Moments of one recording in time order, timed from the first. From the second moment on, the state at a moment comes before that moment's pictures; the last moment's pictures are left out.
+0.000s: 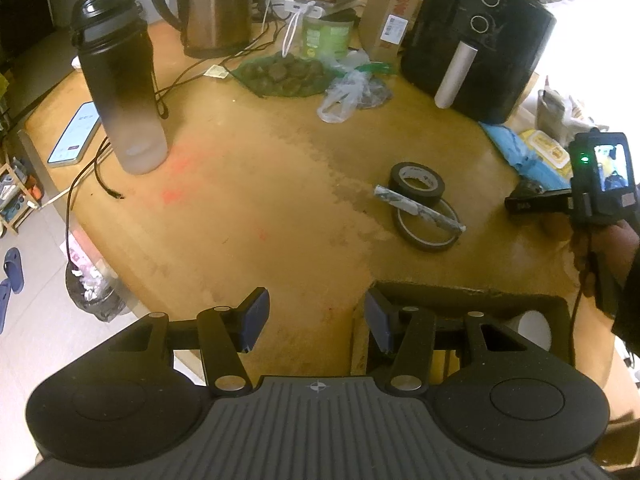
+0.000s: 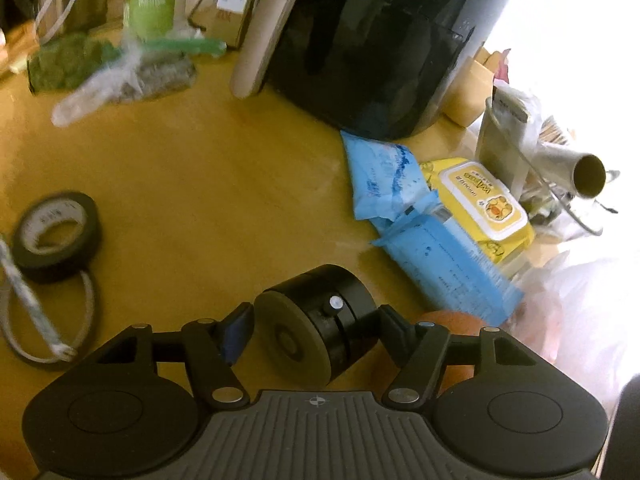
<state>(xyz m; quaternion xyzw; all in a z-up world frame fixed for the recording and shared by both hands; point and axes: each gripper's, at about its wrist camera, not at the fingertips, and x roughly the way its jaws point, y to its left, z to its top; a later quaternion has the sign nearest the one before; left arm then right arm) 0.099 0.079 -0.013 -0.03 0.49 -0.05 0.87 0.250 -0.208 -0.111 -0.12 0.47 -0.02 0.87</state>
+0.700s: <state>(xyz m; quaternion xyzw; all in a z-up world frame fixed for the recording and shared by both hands) 0.117 0.068 -0.014 -0.02 0.49 -0.09 0.87 0.215 -0.186 -0.112 -0.09 0.48 0.05 0.87</state>
